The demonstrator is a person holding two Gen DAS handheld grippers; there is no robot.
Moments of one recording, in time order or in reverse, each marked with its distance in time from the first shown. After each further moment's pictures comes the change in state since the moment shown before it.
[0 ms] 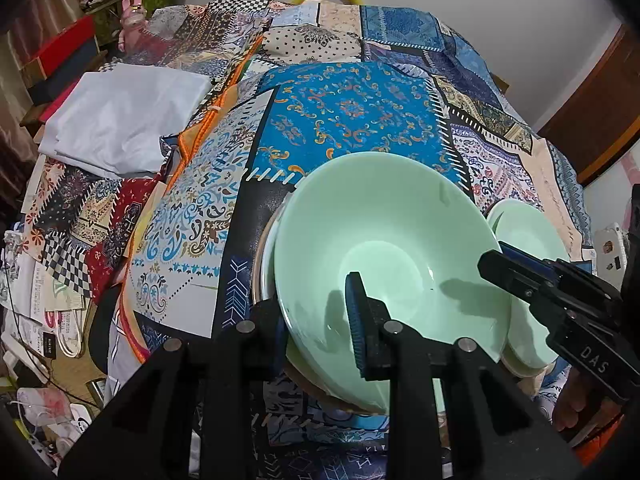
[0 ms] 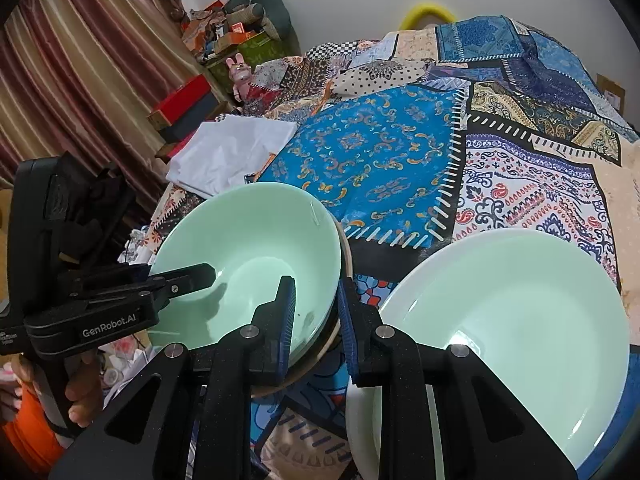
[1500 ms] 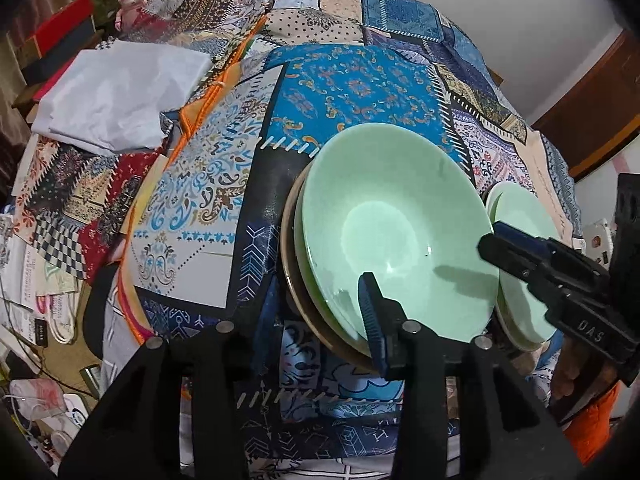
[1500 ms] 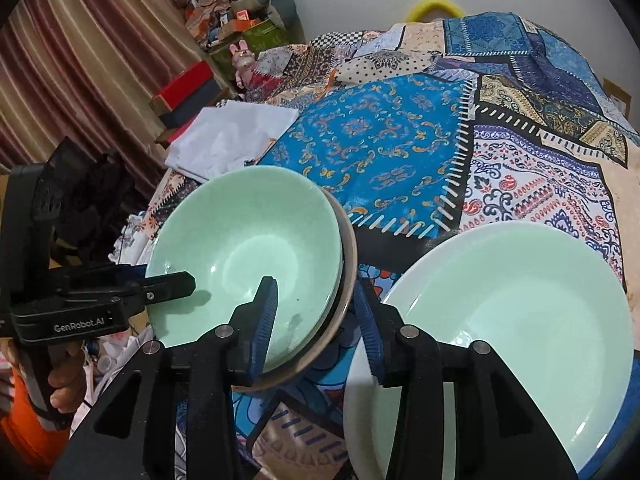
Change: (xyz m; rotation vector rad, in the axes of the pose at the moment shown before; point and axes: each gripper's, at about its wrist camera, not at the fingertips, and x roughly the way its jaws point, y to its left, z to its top) left arm 0.000 0.024 -0.016 -0.028 0.053 -0.068; right arm 0.018 0.000 -0.004 -0.035 0.054 -0.012
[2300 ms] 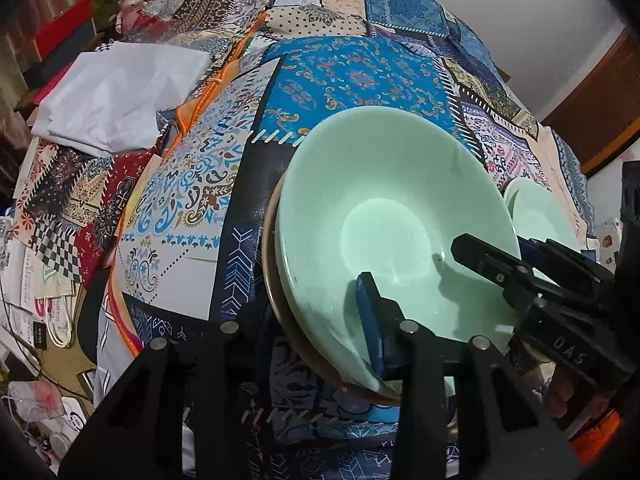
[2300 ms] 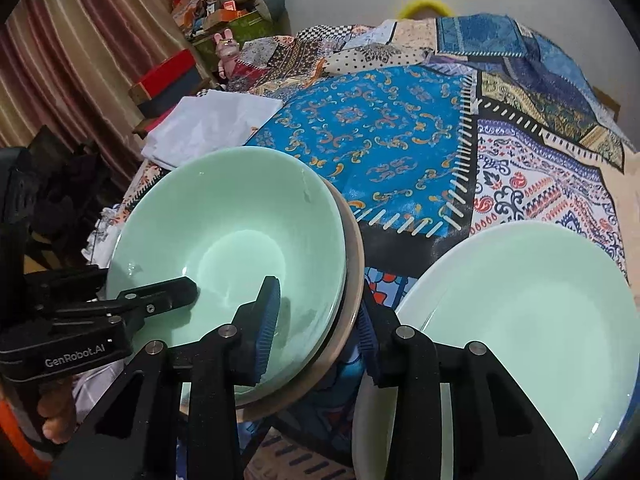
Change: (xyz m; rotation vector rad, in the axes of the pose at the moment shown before) left arm 0.020 -0.009 0.000 0.010 -0.008 0.051; right arm 0.022 0.007 0.003 -0.011 0.003 -0.088
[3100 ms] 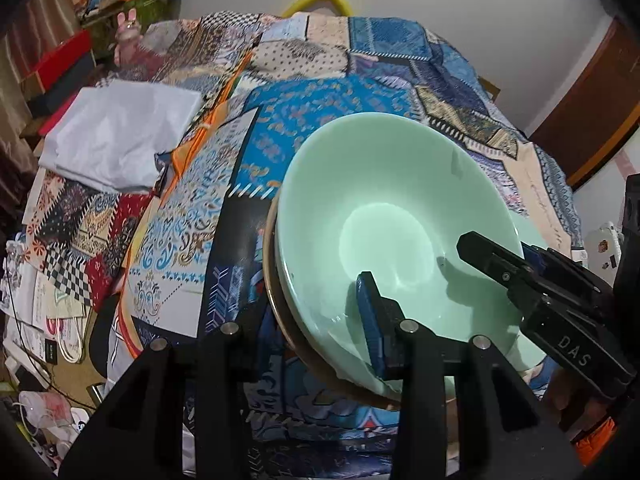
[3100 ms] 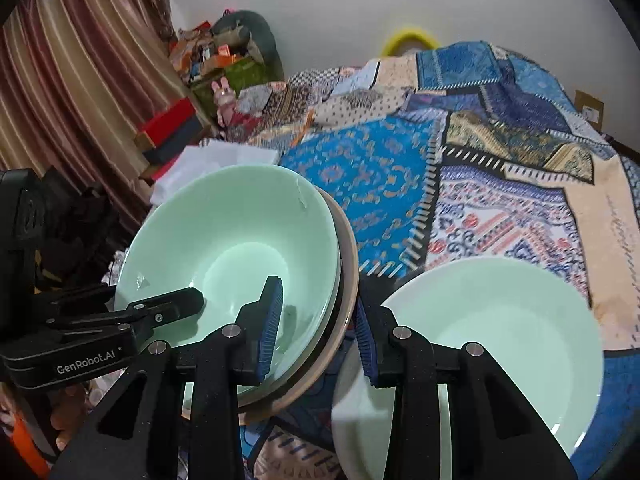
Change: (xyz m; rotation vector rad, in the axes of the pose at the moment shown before) left arm -0.040 -0.035 0.017 0.041 -0.092 0.002; right arm -0.058 -0.014 0.009 0.063 -0.156 0.011
